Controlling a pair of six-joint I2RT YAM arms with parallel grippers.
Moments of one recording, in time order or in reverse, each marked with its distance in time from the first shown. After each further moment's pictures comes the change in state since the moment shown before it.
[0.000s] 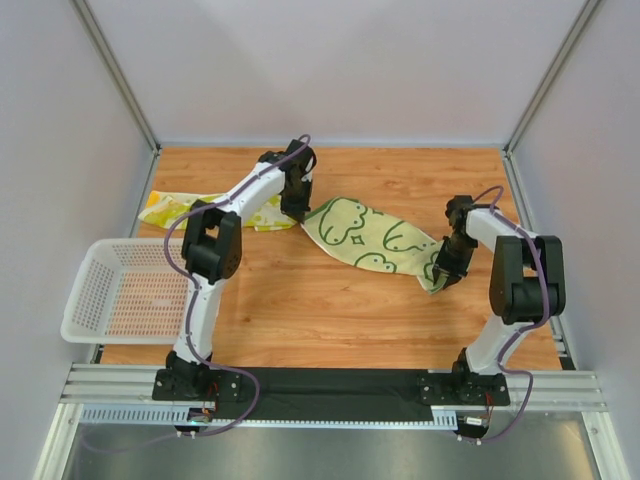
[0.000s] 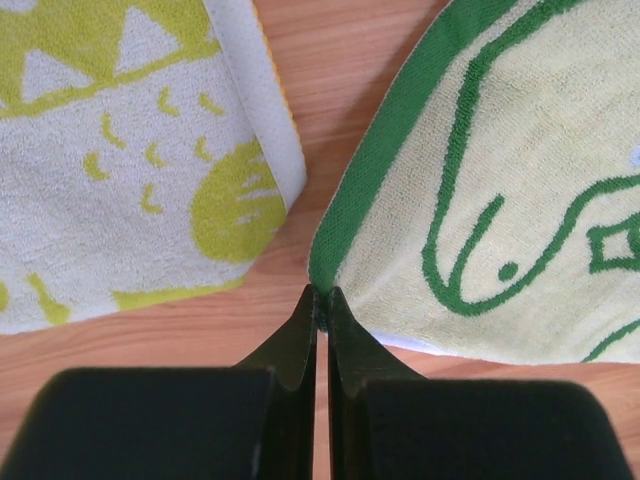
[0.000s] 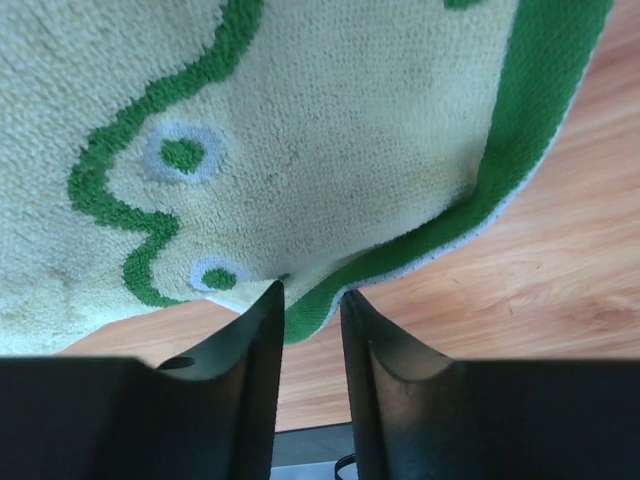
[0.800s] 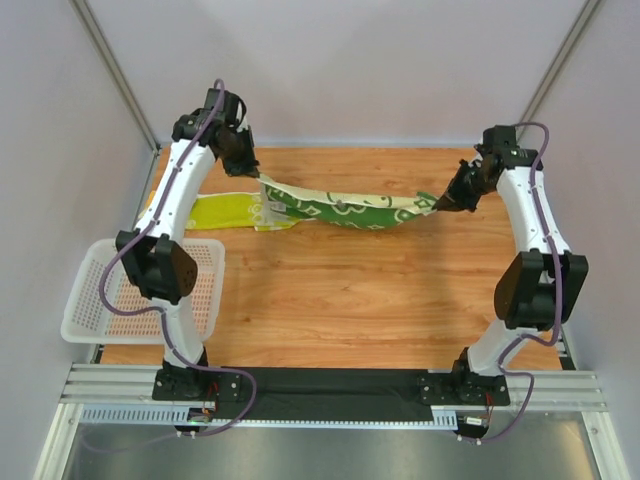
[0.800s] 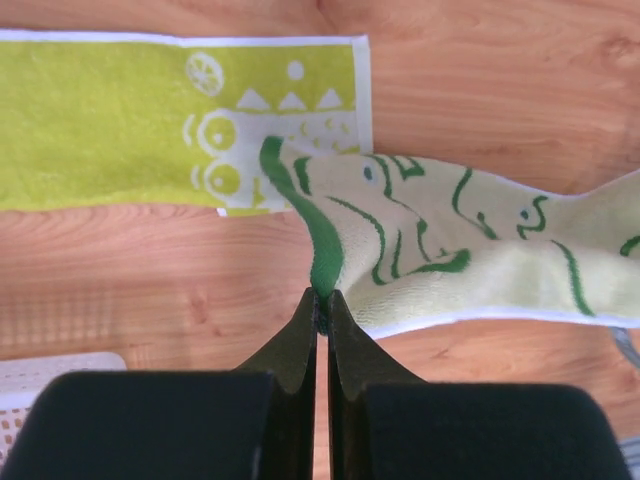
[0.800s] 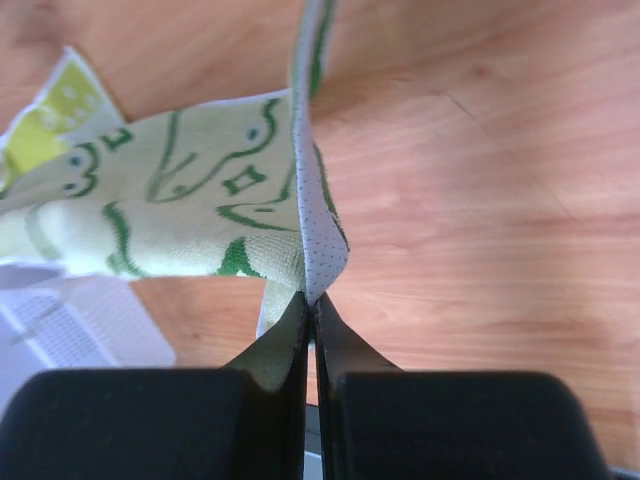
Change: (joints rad) left arm 0.229 -0.370 0.043 -0.151 0.044 -0.068; right arm -0.075 -0.066 0.502 -0.158 -0.312 0.013
